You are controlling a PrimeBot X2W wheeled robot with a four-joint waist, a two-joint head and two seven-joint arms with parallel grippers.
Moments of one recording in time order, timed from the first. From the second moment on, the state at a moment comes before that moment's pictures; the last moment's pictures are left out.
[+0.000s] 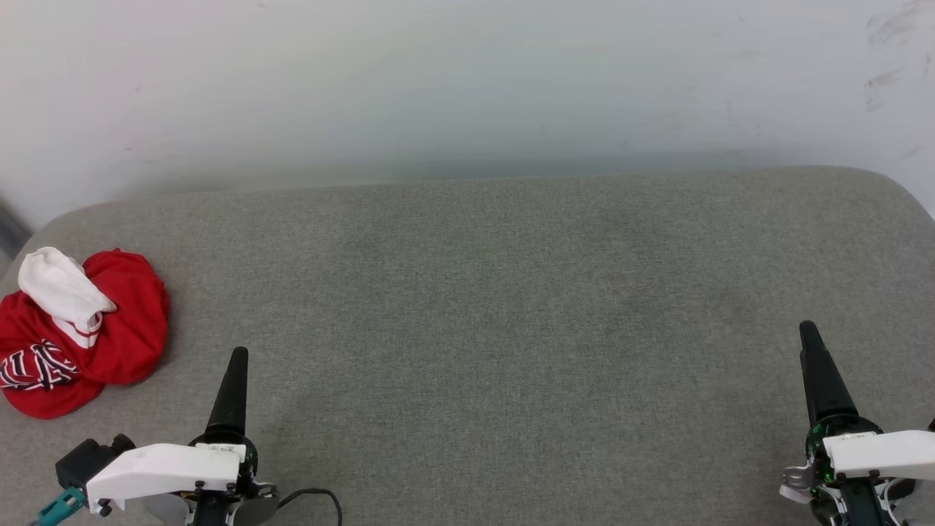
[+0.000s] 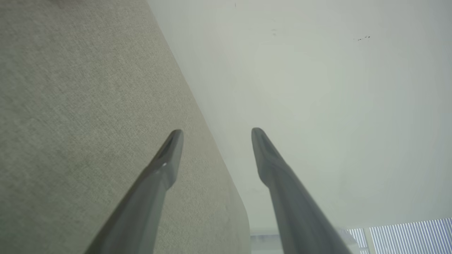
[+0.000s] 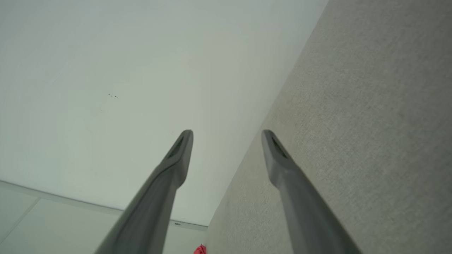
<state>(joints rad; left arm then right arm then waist) -0.05 0.05 0.12 0.15 -1.31 -0.04 0.02 -0.06 -0.05 -0.13 0.20 1.29 0.13 0.02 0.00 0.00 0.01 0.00</state>
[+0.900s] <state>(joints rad) 0.00 0.05 0.01 0.06 -0.77 0.06 -0.08 -0.01 -0.05 -0.06 0.08 0.71 0.13 -0.08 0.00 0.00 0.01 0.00</state>
